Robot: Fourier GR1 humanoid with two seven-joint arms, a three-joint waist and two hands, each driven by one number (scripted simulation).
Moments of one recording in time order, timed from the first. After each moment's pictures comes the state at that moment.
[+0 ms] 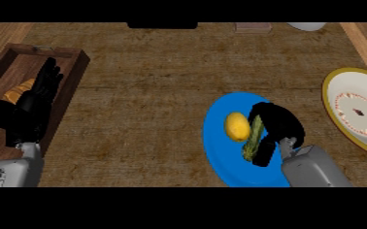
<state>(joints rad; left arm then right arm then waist) -0.14 0.31 0.08 -1.53 0.04 0.11 0.12 -0.27 -0.31 0.38 -1.51 0.60 0.39 0.77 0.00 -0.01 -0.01</state>
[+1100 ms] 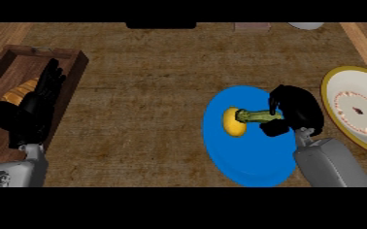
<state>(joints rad) -0.13 0.26 0.10 -1.56 -0.01 0.09 0.14 -0.29 -0.34 0.27 -1.49 0.86 0.20 0.61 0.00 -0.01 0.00</state>
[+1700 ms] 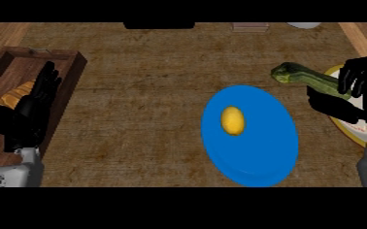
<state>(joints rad) -0.11 0.27 0.11 -1.58 -0.02 0.08 0.14 -0.31 -0.45 0.06 -1.95 0.94 0.17 0.79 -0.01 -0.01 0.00</state>
